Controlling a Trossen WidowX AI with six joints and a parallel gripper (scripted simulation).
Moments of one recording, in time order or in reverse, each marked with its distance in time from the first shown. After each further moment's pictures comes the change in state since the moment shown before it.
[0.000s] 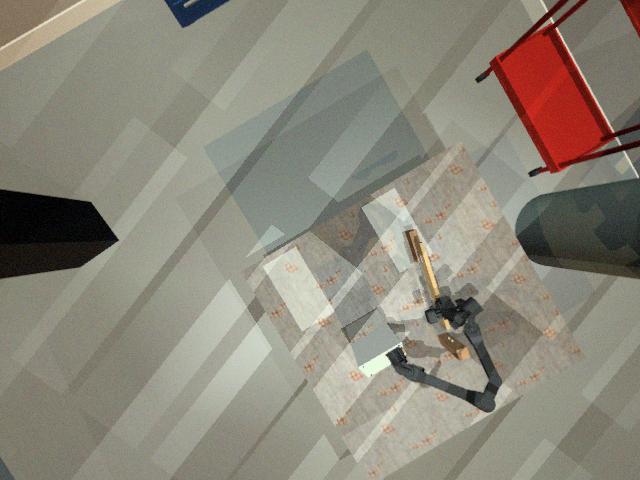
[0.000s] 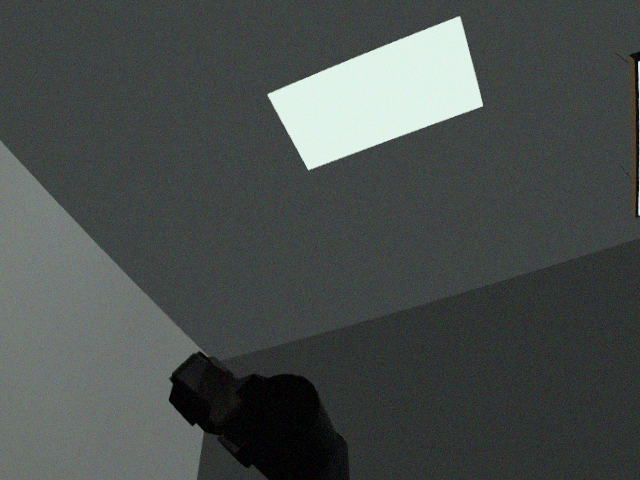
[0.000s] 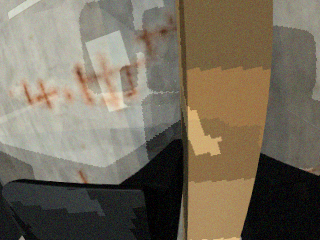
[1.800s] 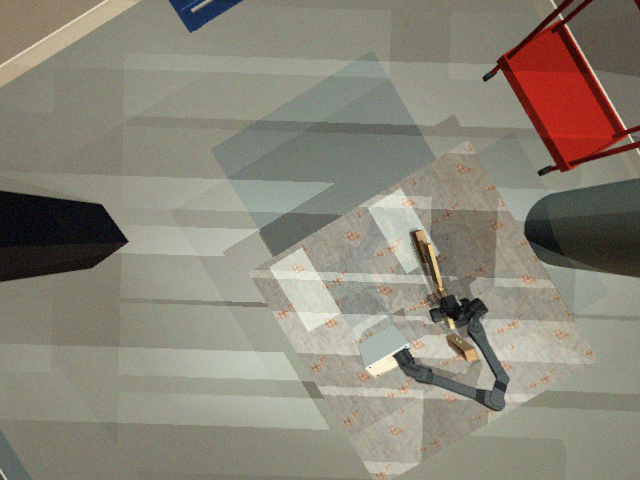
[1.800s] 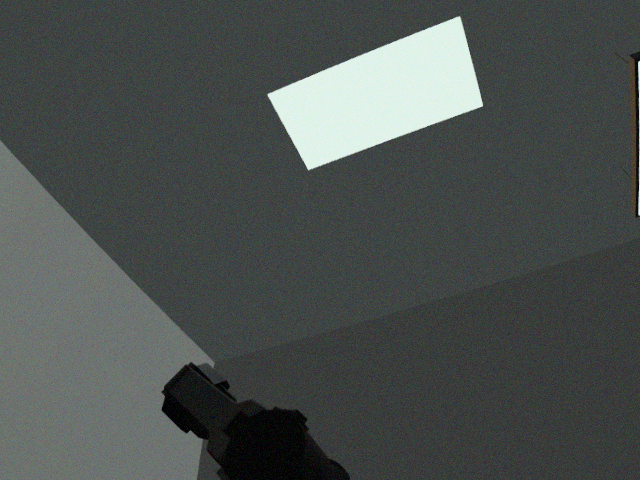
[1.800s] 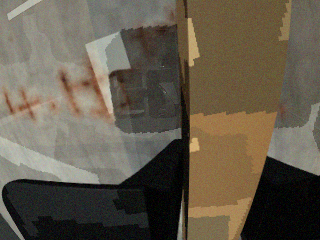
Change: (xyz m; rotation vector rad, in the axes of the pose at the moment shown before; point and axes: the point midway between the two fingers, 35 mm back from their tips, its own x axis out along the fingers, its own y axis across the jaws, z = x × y) arm 0.027 0.001 0.001 0.002 -0.005 0.002
